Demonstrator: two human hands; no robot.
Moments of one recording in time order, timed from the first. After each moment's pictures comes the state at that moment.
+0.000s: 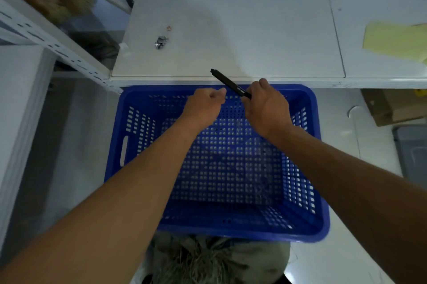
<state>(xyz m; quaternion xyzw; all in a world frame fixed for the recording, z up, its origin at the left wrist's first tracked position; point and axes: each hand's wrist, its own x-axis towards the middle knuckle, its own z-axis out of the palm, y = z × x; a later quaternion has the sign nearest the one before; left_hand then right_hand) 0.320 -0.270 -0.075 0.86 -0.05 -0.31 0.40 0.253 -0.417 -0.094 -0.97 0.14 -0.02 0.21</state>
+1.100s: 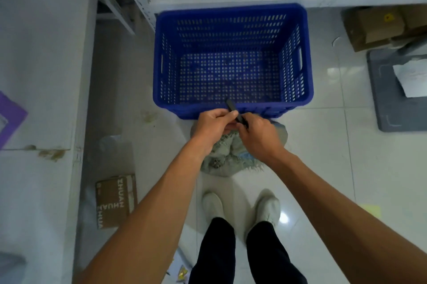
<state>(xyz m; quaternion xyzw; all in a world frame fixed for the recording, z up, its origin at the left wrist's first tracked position) -0.012 -0.064 0.024 0.73 0.10 -0.41 0.54 -0.086 -0.184 0.007 -0.92 0.18 0.10 0.34</state>
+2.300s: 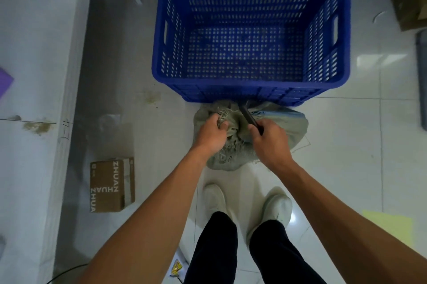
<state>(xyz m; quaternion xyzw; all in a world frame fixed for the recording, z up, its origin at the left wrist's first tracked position) -0.054 -0.033 -0.111 0.86 0.07 -0.38 0.34 -0.131 -0.170 -0.106 -0.86 0.29 0.11 0.41</state>
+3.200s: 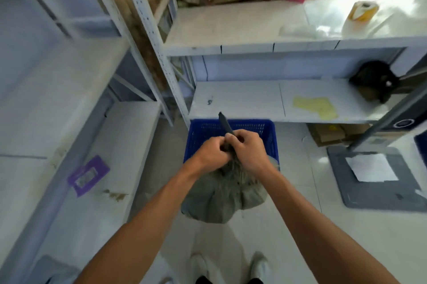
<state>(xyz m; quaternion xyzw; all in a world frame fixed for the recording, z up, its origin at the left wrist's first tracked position) -0.073 -0.064 0.446 0.86 -0.18 -0.28 0.40 -0.127 -0.190 0.441 -0.80 0.18 -0.06 0.57</state>
